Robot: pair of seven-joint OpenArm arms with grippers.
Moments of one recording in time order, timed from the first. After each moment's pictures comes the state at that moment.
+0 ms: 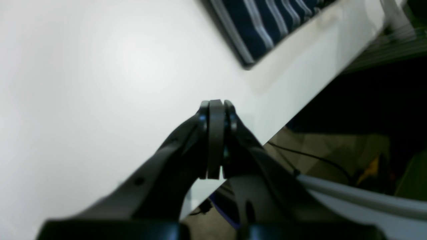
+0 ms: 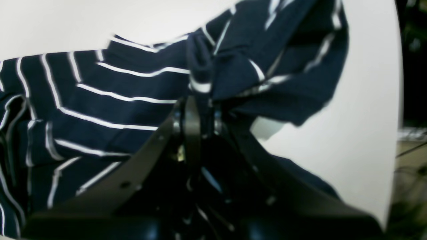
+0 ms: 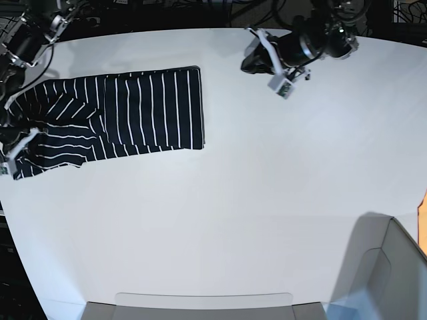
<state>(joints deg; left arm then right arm) 27.8 -5.9 -8.7 116.4 -41.5 -36.3 67.0 9.0 23.1 36.9 82.8 18.3 44.5 -63.0</state>
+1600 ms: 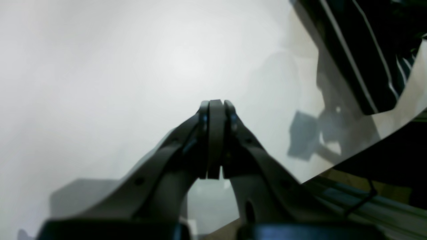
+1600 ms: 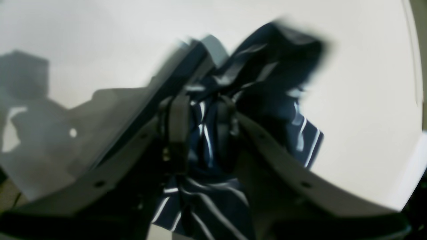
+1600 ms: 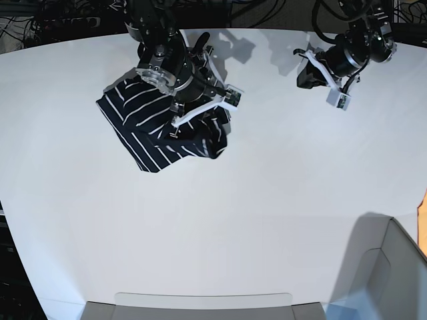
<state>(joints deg) 25.6 -9.6 -24.6 108.4 -42.5 -36.3 66.7 -9.7 1.6 -28.3 118.7 -17.8 44.5 -65.2</state>
